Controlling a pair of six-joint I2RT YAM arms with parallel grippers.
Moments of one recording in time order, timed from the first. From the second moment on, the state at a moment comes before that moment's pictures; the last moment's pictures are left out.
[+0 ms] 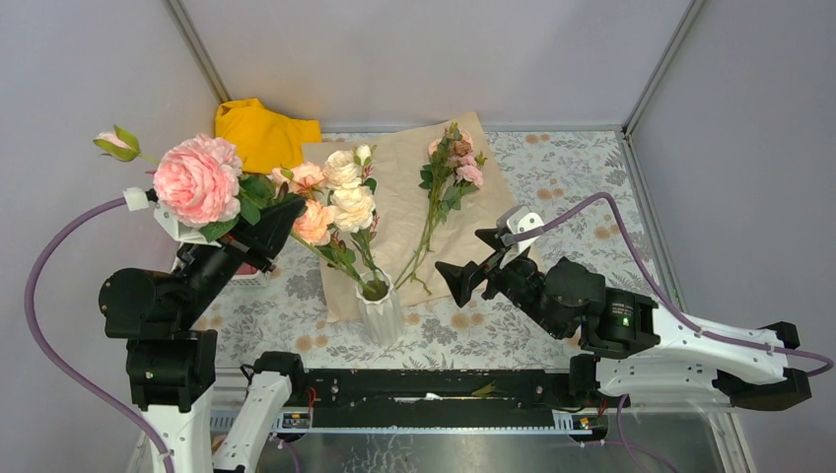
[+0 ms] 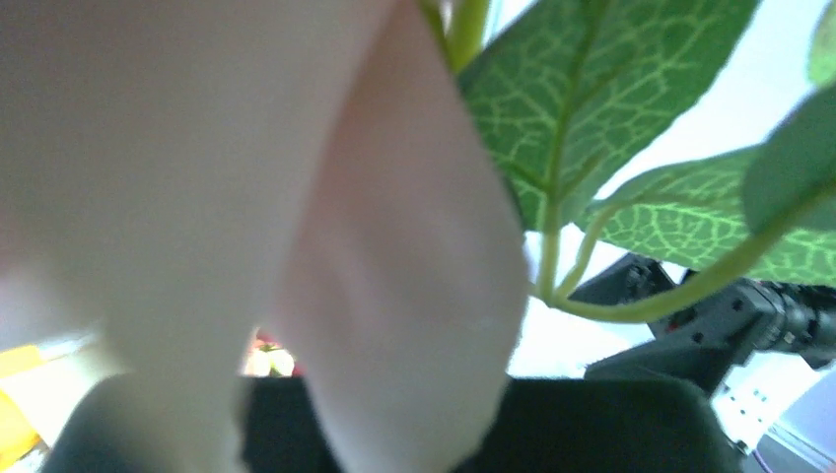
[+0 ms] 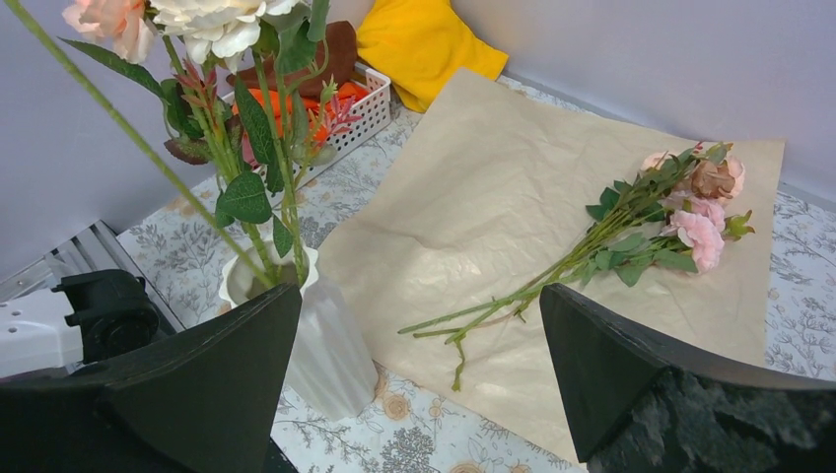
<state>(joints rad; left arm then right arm) -0.04 0.58 1.28 -0.36 0.58 -0.38 1.37 0.85 1.02 -0.24 0.62 0.11</state>
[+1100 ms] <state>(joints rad) 0.11 0.50 1.00 0.07 1.06 -0.64 1.37 0.87 1.01 -0.20 0.62 0.11</state>
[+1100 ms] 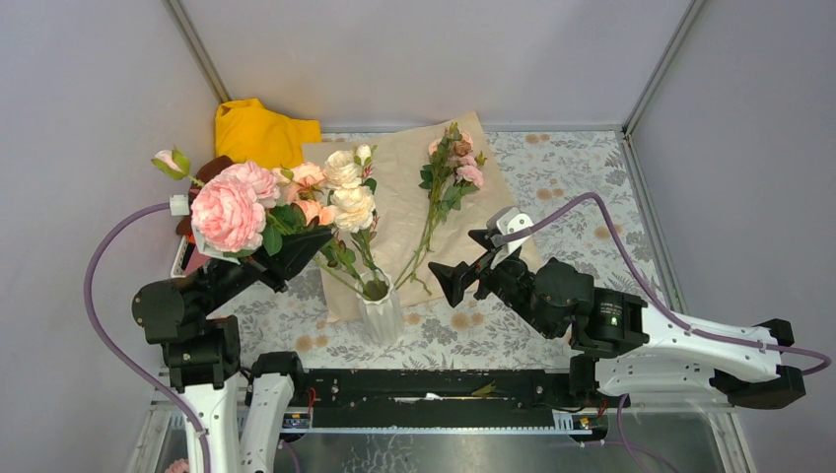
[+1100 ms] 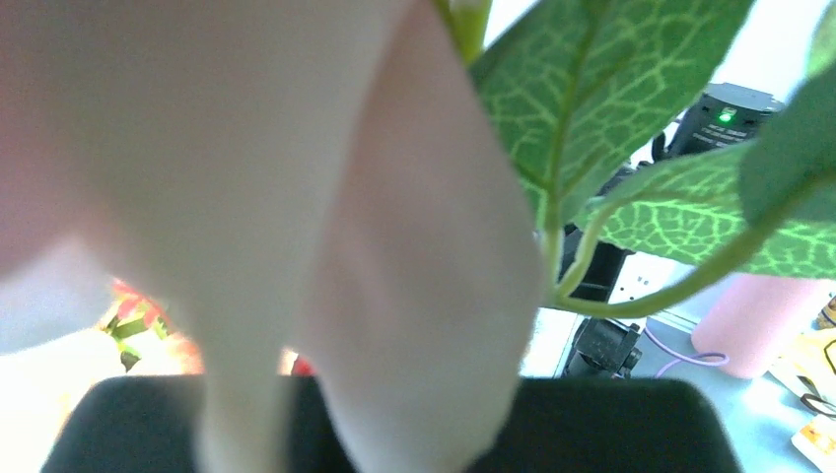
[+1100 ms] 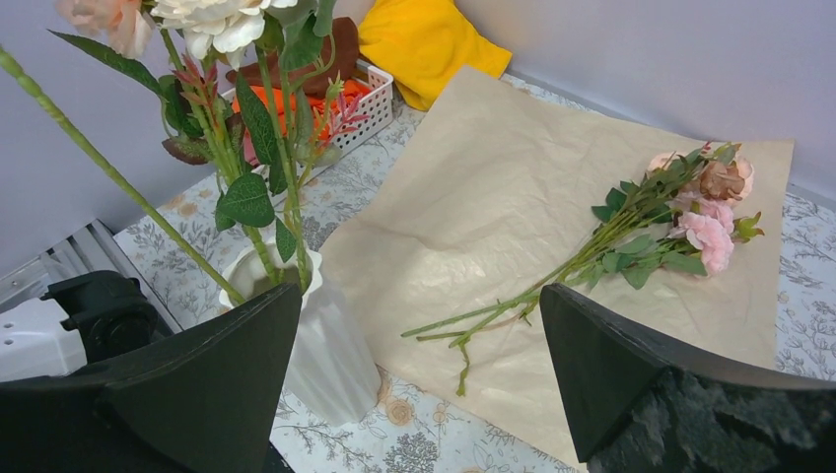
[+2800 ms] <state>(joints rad) 0.14 0.45 1.44 -0.41 0.57 -0.51 1.36 0.99 1.06 -0.31 0.74 0.17</state>
